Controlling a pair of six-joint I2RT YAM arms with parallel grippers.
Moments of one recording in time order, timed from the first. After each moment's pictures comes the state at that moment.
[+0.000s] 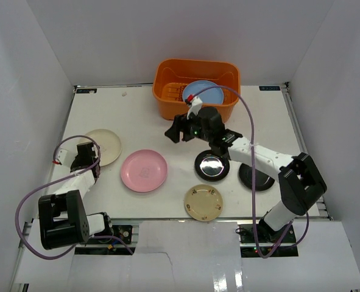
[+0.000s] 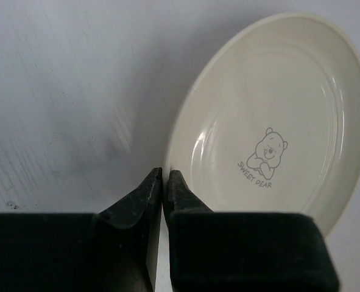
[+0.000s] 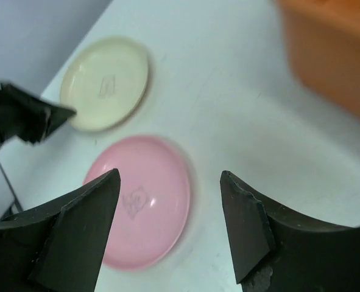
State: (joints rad) left arm 0.18 1.25 0.47 -0.05 -0.49 -1.02; right arm 0.70 1.58 1.15 0.17 -0.18 0.38
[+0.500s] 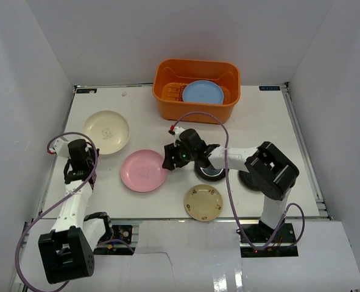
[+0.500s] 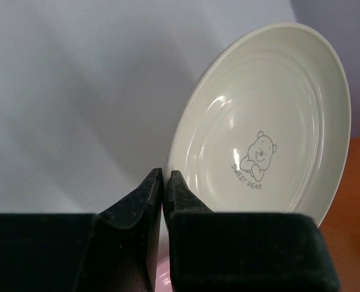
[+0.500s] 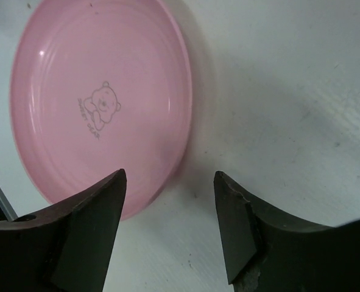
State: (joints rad) left arm 0.18 0.96 0.49 -0.07 -0.29 -0.89; right arm 0.85 1.81 1.03 0.13 -0.26 0.38
